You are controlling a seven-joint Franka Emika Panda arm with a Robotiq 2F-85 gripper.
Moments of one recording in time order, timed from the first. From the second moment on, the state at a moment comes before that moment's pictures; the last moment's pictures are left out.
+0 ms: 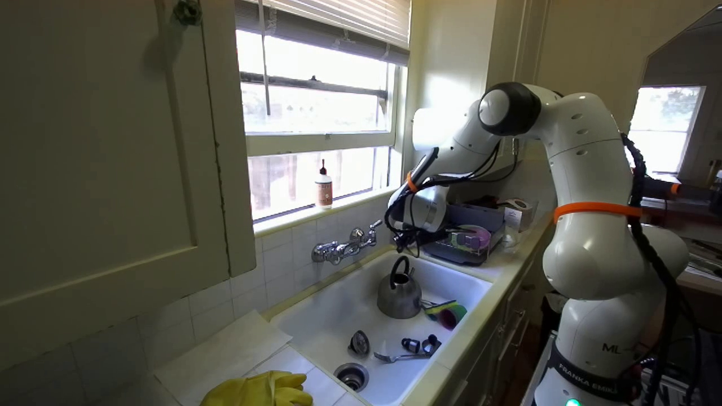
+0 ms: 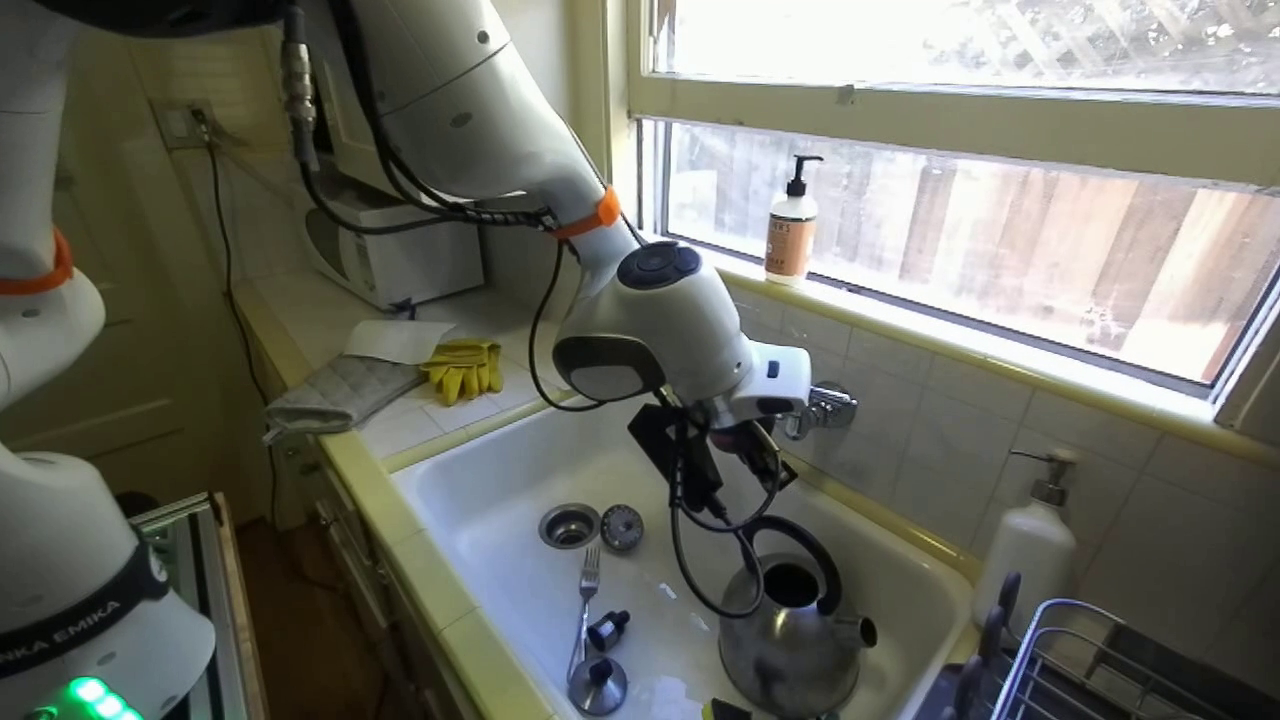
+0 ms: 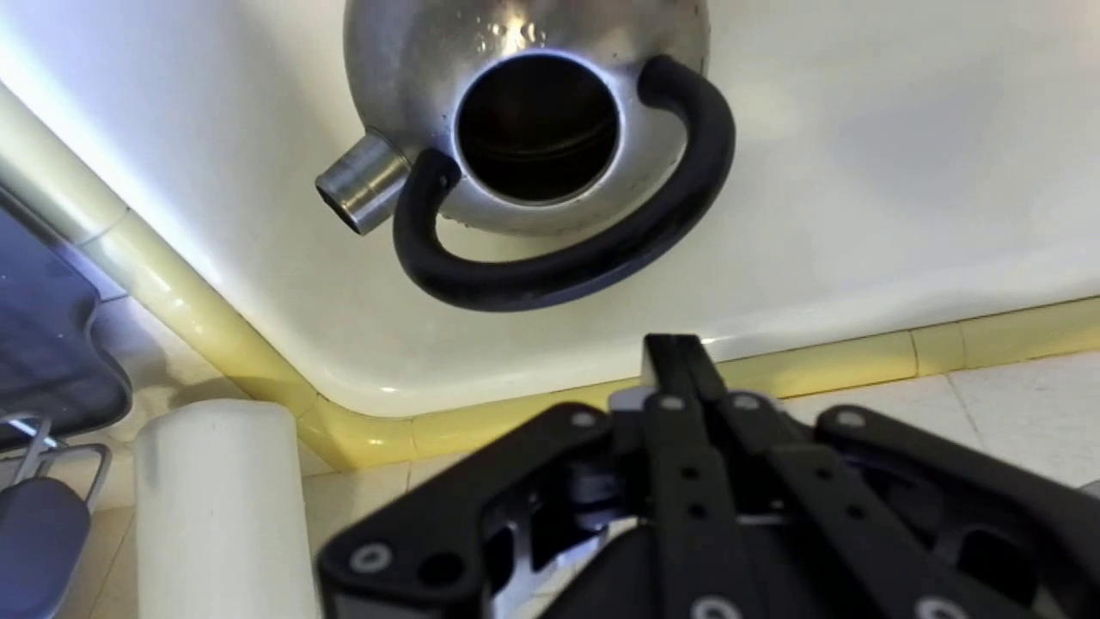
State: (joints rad) arm -0.50 0.47 0.17 -2.18 0.56 3.16 -0.71
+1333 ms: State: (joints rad) arm -0.35 0.34 -0.27 -2.19 0.09 2.57 -0.22
